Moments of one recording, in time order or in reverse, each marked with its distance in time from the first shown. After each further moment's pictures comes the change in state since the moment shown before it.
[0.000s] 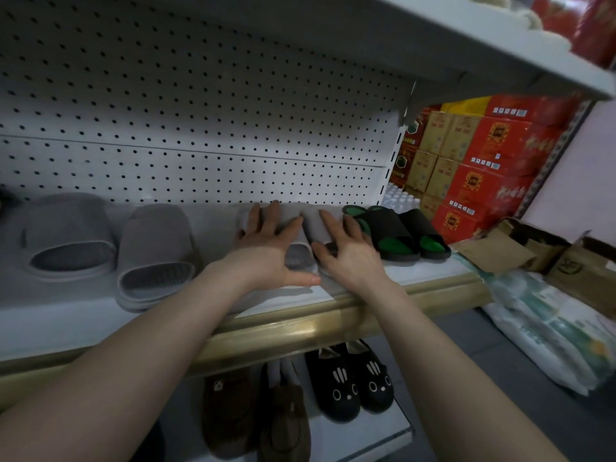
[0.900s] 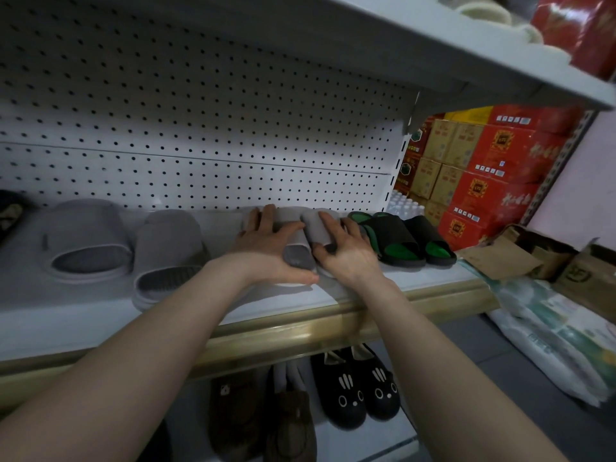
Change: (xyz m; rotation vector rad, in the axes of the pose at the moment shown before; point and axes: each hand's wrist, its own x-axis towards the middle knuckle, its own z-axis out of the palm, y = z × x) left_hand -0.001 -0.010 -0.012 -0.072 0.010 -0.042; right_hand 0.018 -0.011 0.006 0.022 -0.043 0.043
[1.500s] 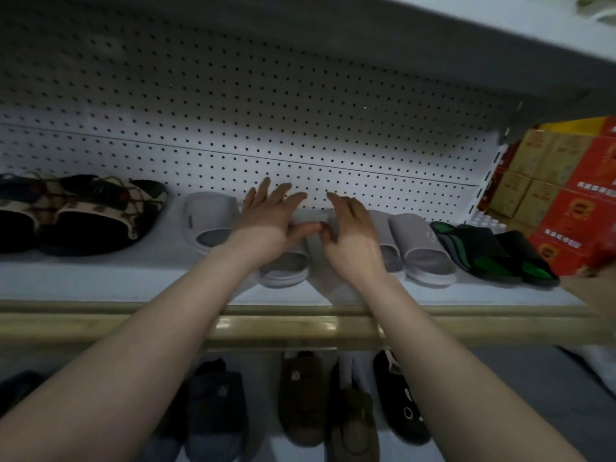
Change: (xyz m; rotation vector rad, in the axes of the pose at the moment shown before) left_hand -0.062 -0.110 -0.049 0.140 0.399 -0.087; right_hand -0.029 -0.147 0.036 0.204 0.362 -0.443
